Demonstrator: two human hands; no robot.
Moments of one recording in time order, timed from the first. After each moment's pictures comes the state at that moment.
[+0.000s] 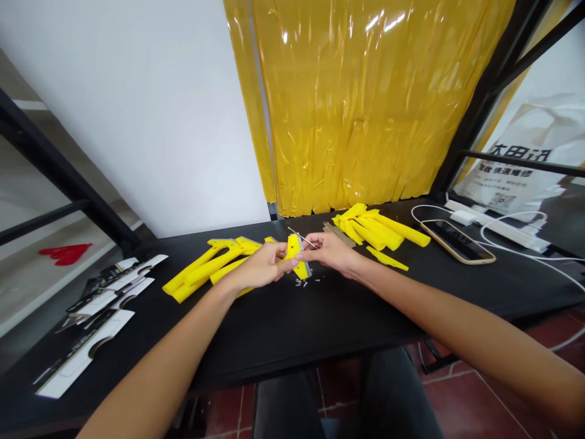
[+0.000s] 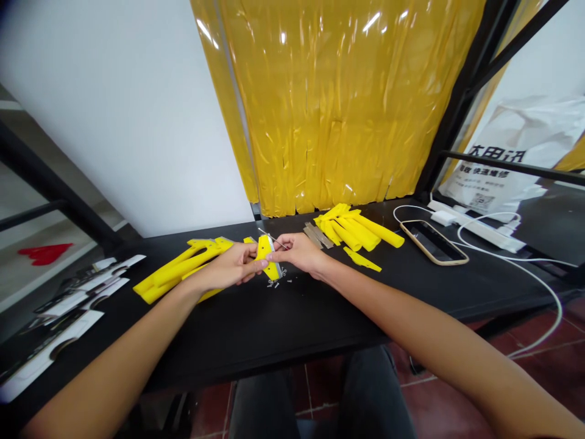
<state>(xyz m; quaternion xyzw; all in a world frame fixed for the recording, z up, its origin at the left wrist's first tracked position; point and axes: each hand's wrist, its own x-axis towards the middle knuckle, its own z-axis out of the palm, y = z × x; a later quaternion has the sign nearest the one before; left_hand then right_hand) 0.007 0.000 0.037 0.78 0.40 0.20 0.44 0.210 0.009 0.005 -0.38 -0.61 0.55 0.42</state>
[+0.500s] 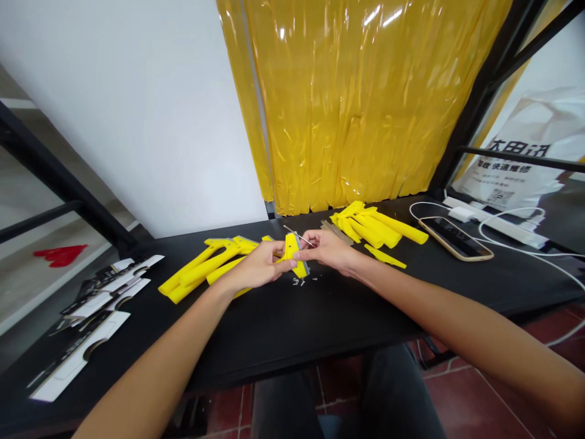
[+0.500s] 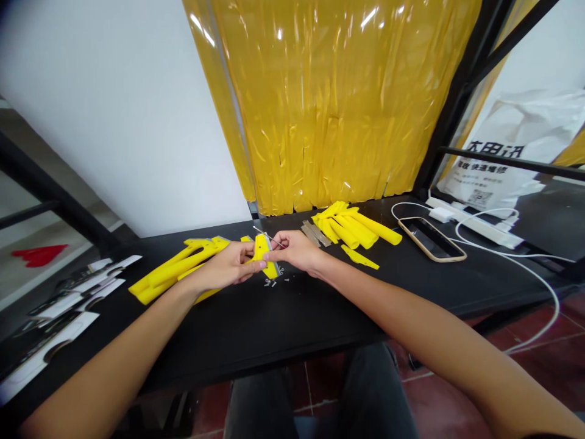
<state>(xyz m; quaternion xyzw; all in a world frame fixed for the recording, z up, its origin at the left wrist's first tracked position) 0.006 0.004 0.030 0.78 0.37 0.21 0.46 0.211 0.011 0.005 -0.37 -0.62 0.54 0.42</state>
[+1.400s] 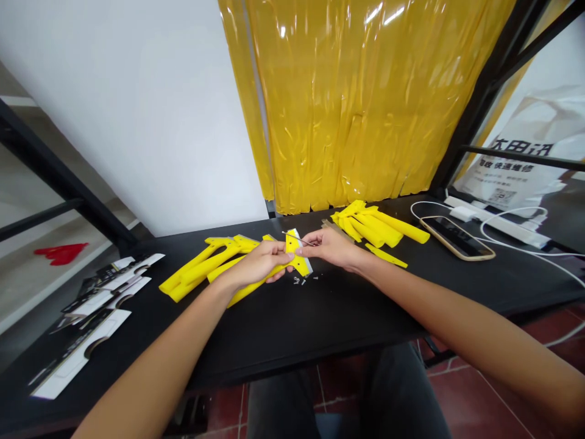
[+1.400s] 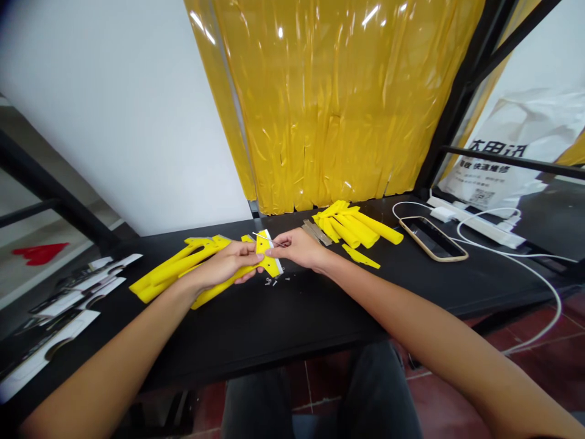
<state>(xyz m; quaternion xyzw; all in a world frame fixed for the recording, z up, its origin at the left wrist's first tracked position) 0.011 -0.004 0.042 0.70 0.42 0.21 0.54 0.219 0.015 0.007 -0.37 -0.69 0.50 0.38</state>
